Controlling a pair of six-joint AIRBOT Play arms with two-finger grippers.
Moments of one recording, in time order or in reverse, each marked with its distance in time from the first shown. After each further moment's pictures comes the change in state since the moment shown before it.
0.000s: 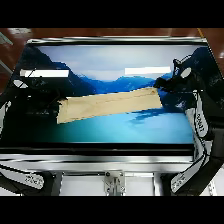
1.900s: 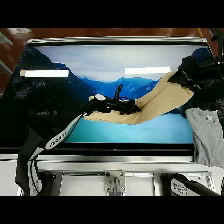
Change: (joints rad) left arm -0.826 -0.387 0.286 -0.878 0.258 0.338; right arm -0.014 0.652 0.002 0.217 0.685 0.256
